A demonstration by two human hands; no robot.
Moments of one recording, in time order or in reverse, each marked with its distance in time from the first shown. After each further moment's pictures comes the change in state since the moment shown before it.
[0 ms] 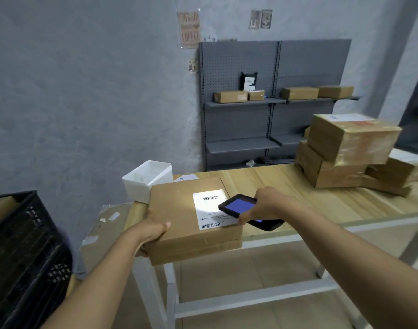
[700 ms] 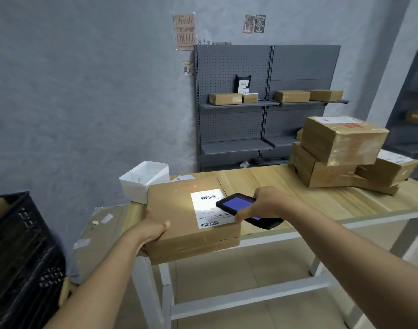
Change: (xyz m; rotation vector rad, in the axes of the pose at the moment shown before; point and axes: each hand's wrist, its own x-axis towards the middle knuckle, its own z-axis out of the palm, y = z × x) left_hand -0.006 -0.002 0.001 -0.047 -0.003 0.013; right_hand -0.017 -0.005 -0.002 0.056 0.039 0.020
